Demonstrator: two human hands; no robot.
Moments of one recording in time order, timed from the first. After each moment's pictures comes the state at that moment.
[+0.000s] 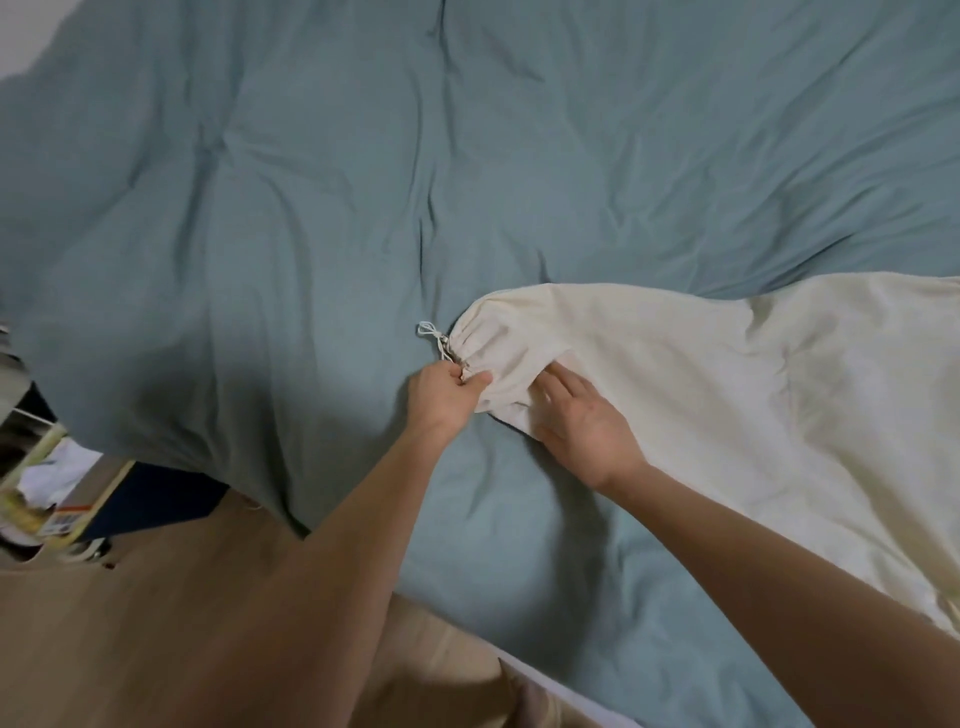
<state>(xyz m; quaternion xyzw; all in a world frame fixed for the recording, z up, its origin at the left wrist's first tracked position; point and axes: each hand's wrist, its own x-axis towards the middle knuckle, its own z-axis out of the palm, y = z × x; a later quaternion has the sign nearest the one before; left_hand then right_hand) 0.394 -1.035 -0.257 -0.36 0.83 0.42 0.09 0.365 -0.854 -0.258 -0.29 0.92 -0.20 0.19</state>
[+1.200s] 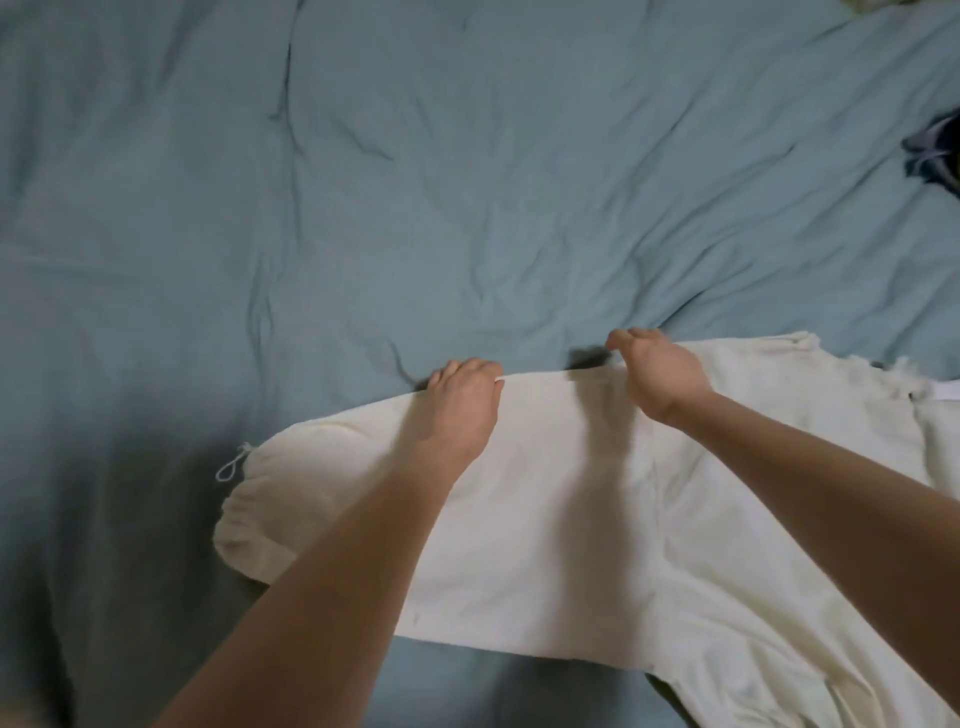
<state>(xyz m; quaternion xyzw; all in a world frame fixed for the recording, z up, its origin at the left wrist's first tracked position) 0.239 -0.911 -0.269 -0.02 0.98 0.19 0.07 0.166 -0.696 -0.239 -0.15 0.98 -0.02 0.16</state>
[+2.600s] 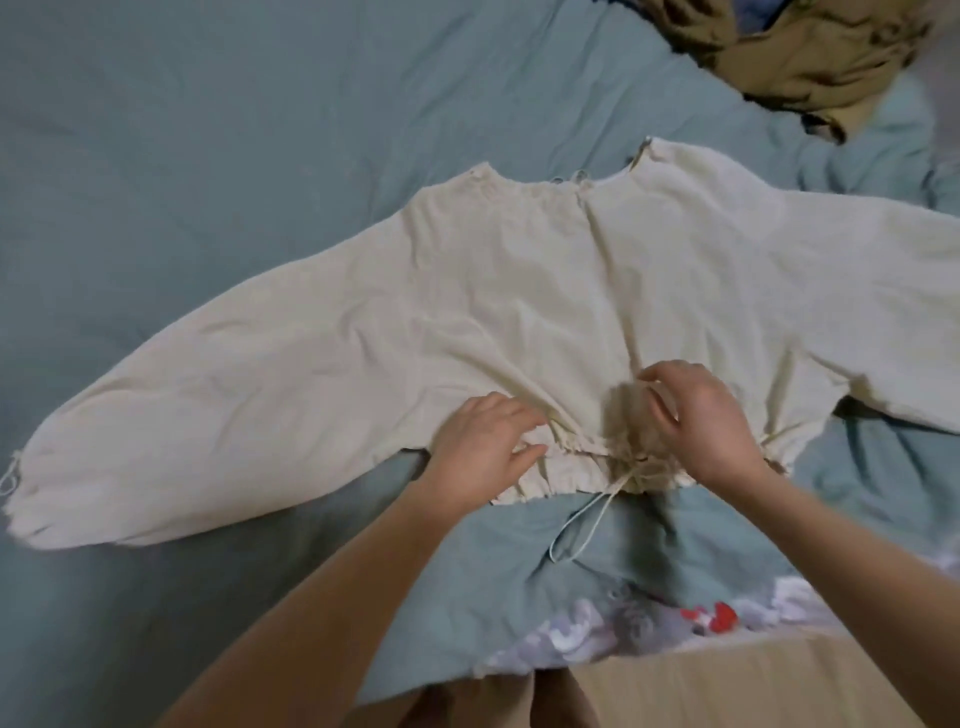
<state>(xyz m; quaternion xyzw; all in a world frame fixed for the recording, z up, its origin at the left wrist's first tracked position) 0.381 -0.680 -0.239 0.33 0.90 0.25 0.16 0.422 -0.437 -0.191 0.05 0.98 -0.19 0.06</state>
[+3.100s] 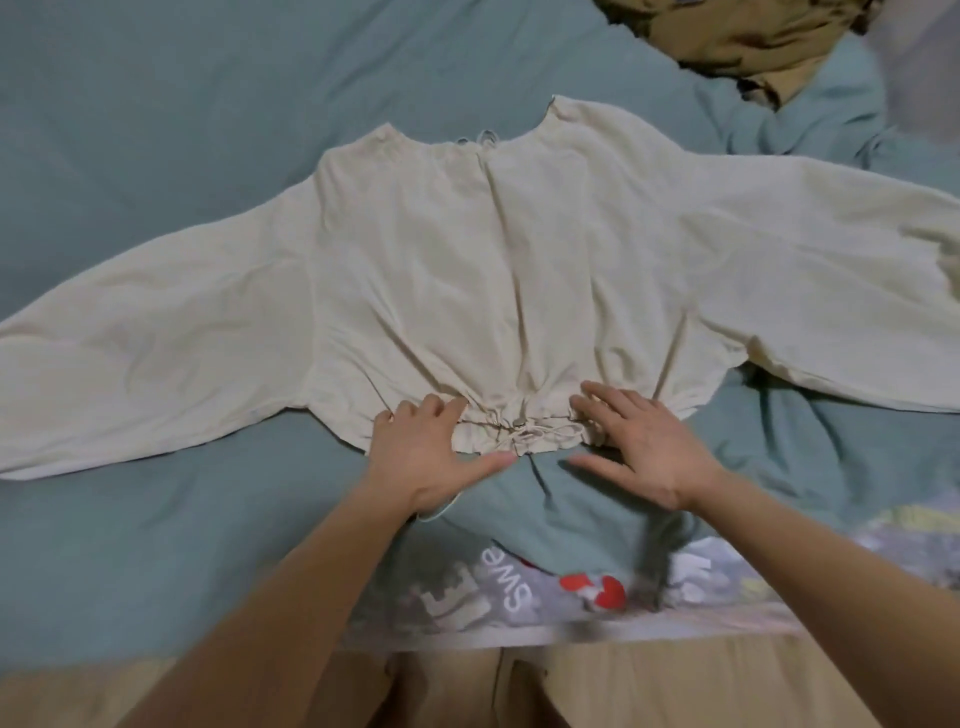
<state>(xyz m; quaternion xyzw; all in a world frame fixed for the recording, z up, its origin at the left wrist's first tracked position) 0.455 -0.594 -0.243 0.16 0.95 0.04 0.26 0.494 -0.323 -0.240 -0.14 0.96 -0.10 0.22</state>
